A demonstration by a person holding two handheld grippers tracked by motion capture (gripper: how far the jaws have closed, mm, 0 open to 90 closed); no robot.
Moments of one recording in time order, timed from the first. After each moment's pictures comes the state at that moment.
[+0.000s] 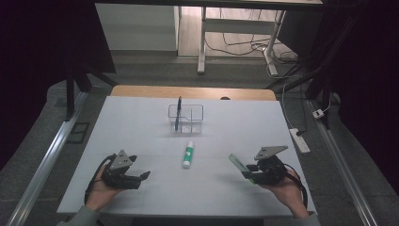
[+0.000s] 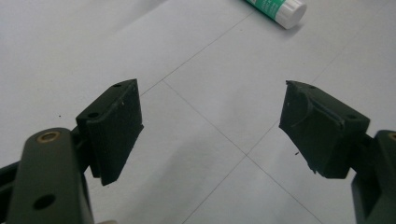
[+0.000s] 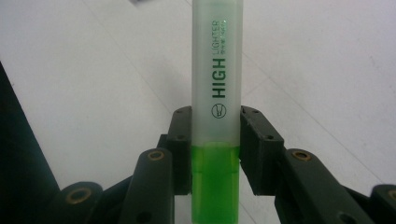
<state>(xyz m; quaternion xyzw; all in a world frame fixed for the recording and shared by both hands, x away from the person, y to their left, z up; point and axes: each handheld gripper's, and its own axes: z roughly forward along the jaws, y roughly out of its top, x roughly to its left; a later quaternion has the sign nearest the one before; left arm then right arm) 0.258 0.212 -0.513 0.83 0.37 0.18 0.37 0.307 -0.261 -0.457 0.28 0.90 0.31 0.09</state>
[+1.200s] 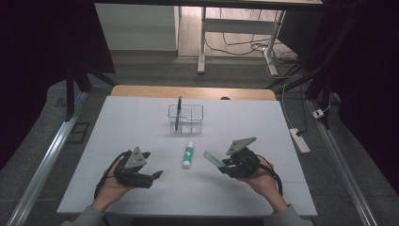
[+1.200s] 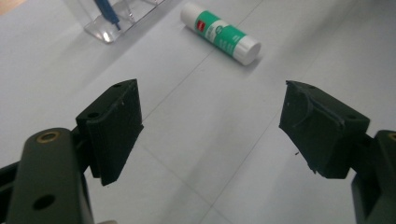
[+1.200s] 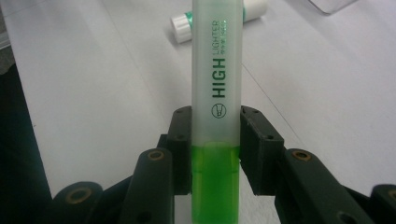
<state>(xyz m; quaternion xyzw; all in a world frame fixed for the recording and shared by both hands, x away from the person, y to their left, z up) 0.263 0.170 -0.488 0.86 0.30 0.18 0.37 0.323 -0.186 -0.455 0.21 0.92 0.31 0.07</state>
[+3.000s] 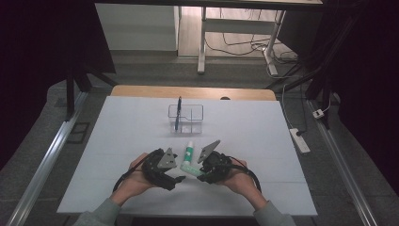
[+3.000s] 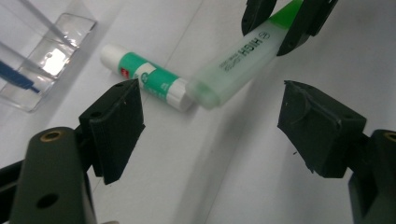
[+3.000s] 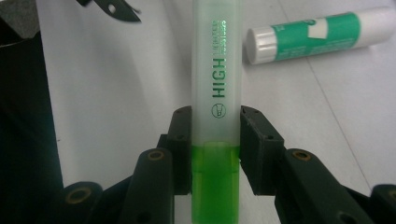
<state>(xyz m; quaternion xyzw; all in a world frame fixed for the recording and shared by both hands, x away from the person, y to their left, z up) 0.282 0.100 -0.478 0.92 0.19 0.15 0.32 0.322 -0.114 -0.475 0.12 0.96 0.24 0.03</state>
